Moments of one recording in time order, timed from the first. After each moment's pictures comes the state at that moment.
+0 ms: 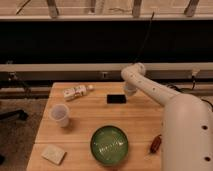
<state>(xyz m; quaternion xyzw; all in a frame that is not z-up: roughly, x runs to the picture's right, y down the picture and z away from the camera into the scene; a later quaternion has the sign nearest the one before) 0.161 0.065 0.960 -0.28 -0.05 -0.18 0.94</state>
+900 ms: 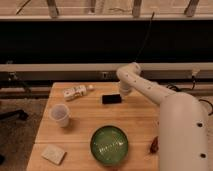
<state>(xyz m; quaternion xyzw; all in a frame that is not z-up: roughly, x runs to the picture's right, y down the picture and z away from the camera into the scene) 0.129 0.061 0.965 -0.27 -0.08 -0.21 0.94</state>
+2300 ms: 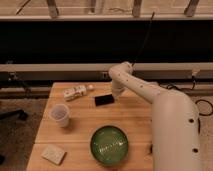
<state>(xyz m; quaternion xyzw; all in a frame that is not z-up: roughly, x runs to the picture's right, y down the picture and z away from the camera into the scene) 0.077 0.057 0.967 -0.26 -0.12 -0.27 0.92</state>
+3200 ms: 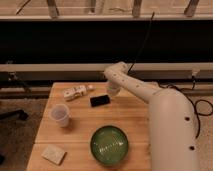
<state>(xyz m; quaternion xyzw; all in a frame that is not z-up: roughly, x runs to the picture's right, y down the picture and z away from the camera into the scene) 0.048 0.060 0.966 -0.26 -0.14 -0.30 0.91</state>
